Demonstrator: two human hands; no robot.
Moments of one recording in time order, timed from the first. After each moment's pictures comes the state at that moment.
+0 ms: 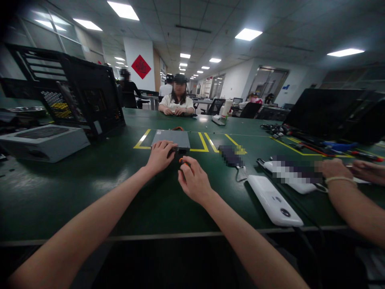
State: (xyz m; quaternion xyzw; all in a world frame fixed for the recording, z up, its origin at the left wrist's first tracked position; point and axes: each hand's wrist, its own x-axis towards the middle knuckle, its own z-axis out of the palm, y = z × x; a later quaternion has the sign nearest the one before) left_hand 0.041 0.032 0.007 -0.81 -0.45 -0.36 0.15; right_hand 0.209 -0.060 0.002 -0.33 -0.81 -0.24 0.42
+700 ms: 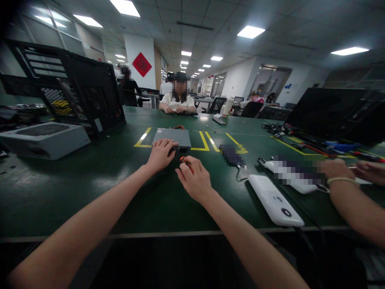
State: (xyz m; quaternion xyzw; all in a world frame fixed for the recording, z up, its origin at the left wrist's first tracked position) left_hand 0.040 0.033 0.007 -0.81 -0.45 -0.35 0.15; right_hand 0.207 -0.059 0.000 -0.35 -0.80 -0.26 0.42
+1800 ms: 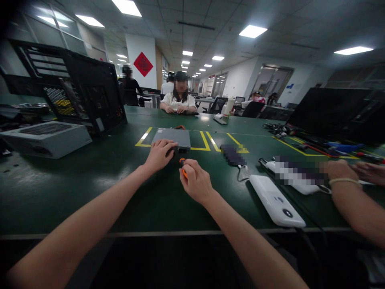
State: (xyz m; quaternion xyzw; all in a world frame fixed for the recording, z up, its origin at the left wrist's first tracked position) left_hand 0.033 0.030 0.005 -0.81 -0.43 -0.37 0.14; right_hand 0.208 -0.062 0.002 -0.31 -0.79 -0.29 0.44
